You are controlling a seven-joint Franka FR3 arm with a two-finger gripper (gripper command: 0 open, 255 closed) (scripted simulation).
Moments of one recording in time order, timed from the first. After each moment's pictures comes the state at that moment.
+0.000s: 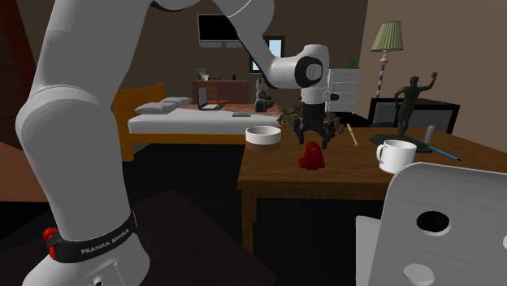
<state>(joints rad) -0.04 0.43 -0.05 -1.82 -0.01 2.30 -0.12</state>
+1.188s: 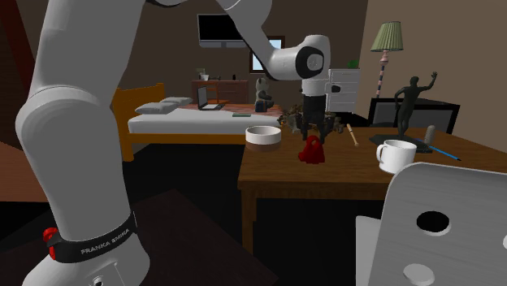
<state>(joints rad) -0.04 0.40 -0.05 -1.80 -0.01 2.25 -0.13</state>
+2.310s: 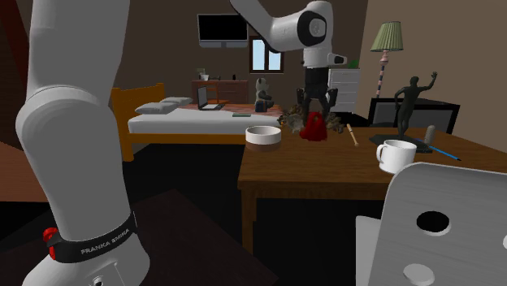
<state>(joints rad) -0.04 0.31 -0.05 -1.70 -0.01 2.06 -0.13</state>
